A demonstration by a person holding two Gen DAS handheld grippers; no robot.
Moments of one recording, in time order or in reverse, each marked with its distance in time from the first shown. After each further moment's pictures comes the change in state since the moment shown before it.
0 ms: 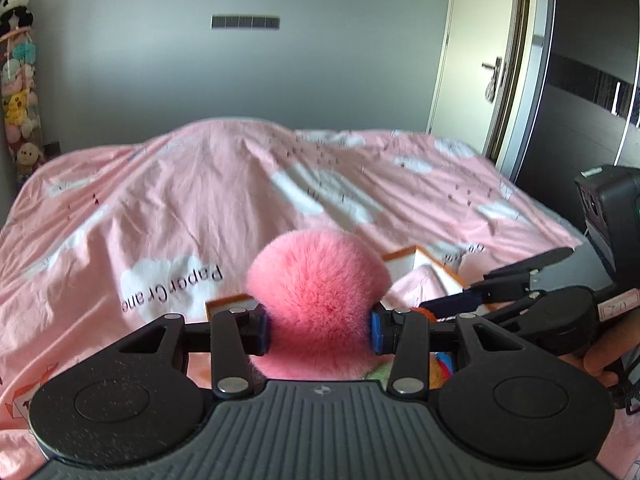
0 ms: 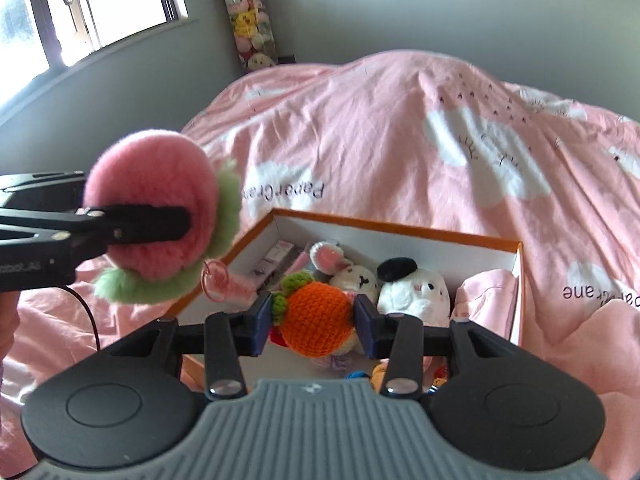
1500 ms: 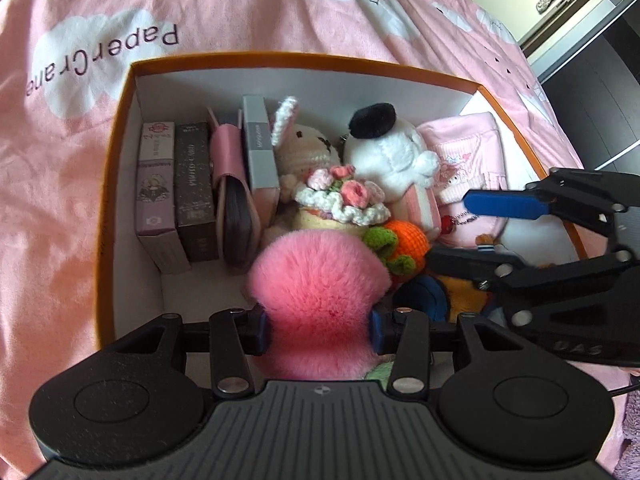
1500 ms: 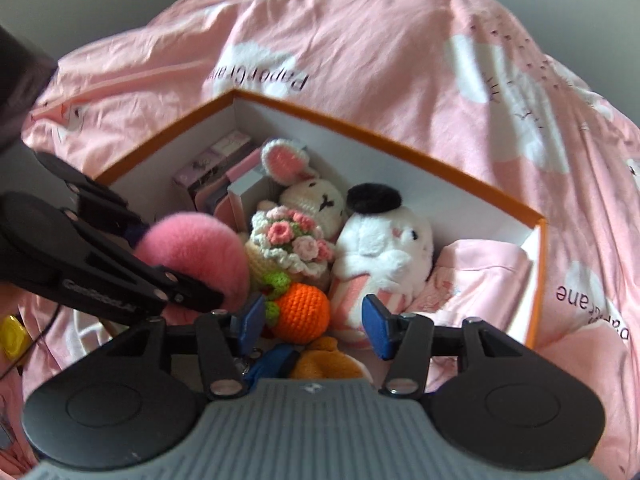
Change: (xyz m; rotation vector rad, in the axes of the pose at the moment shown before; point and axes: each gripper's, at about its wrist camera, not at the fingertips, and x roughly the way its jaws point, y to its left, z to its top) left arm 0.139 0.030 -0.061 -0.272 0.534 -0.157; right arm 0.050 -0.014 -0.012 -0.175 0.200 -0.107
